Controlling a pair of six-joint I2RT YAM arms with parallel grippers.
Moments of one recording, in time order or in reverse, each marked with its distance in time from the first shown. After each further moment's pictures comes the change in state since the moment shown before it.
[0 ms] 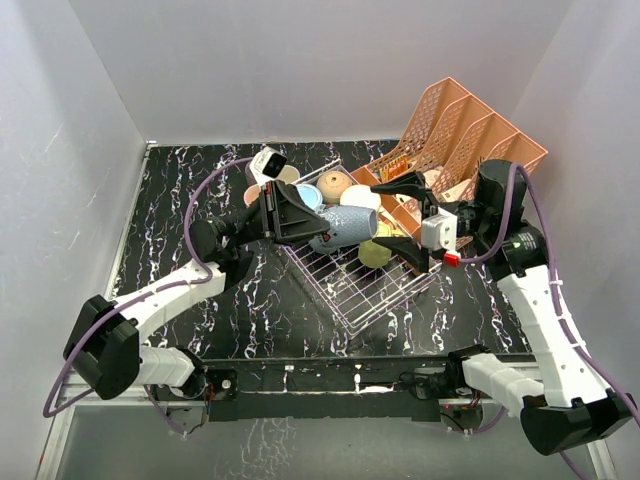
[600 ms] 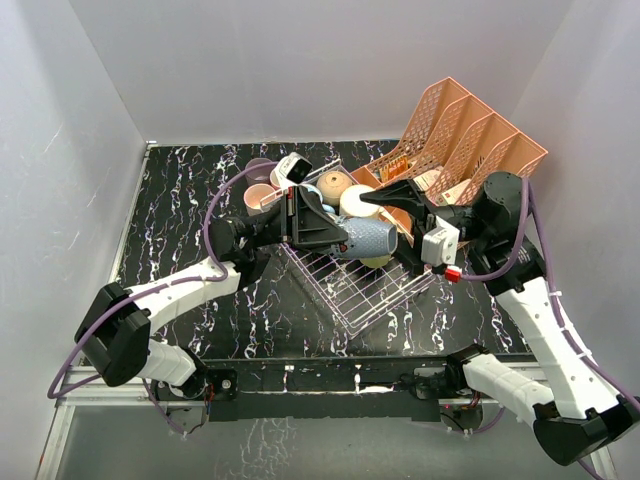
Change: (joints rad) left arm -0.117 0.086 0.072 0.025 -0.013 -0.036; right arm 0.148 -0.067 -0.088 0.399 0.061 0.230
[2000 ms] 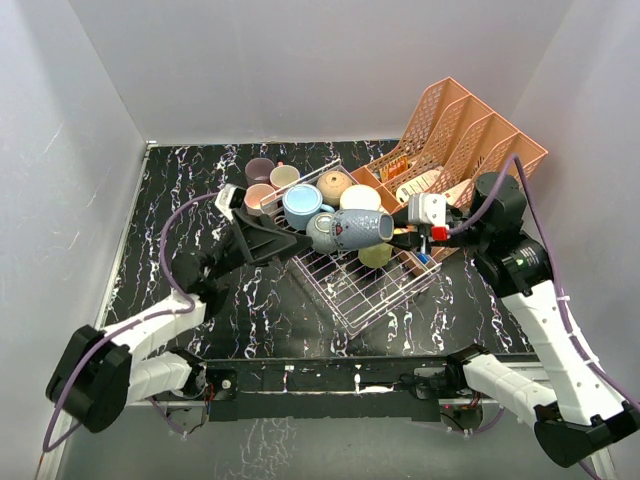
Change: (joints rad) left arm 0.223 -0.235 -0.405 0.019 -0.097 0.188; right arm 0.002 -0.023 0.041 -0.296 0.165 0.376
